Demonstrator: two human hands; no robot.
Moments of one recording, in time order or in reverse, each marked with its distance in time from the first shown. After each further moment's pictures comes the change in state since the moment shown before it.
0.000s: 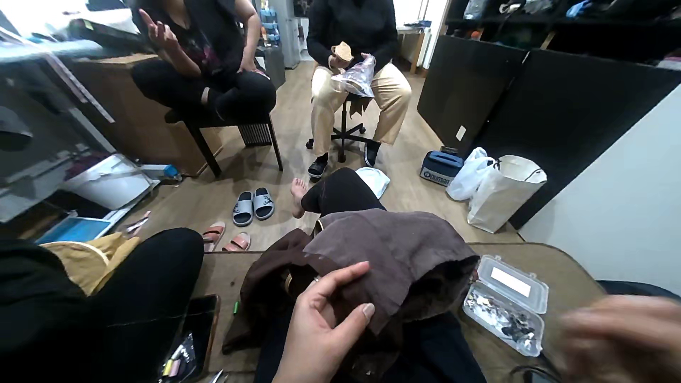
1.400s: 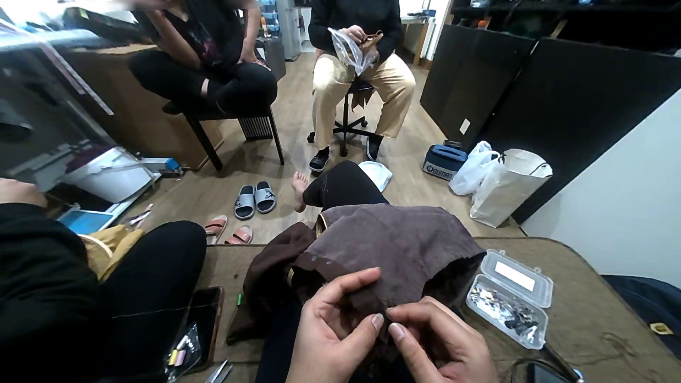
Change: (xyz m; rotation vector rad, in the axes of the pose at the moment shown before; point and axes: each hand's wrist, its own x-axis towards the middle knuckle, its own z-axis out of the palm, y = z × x) left_hand -0.015 0.005 0.007 -0.174 -0.012 -0.022; right_hand -0.017 0.010 0.129 0.112 -0.036 0.142
